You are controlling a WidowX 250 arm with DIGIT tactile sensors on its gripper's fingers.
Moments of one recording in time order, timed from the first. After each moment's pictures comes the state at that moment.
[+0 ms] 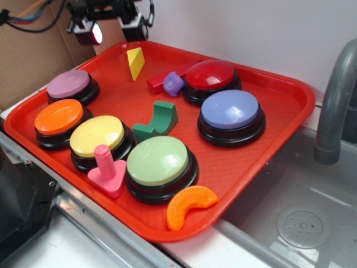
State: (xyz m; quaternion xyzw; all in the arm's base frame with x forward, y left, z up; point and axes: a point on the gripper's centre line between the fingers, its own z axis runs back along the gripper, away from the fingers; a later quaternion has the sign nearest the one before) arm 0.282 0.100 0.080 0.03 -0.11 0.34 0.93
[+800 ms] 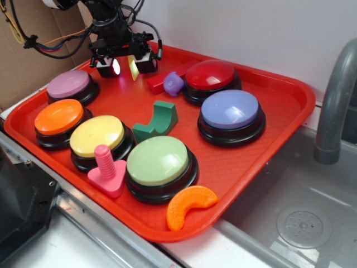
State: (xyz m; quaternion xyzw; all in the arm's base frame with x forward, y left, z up) arm 0.305 0.118 0.020 0.01 -0.13 0.33 0.93
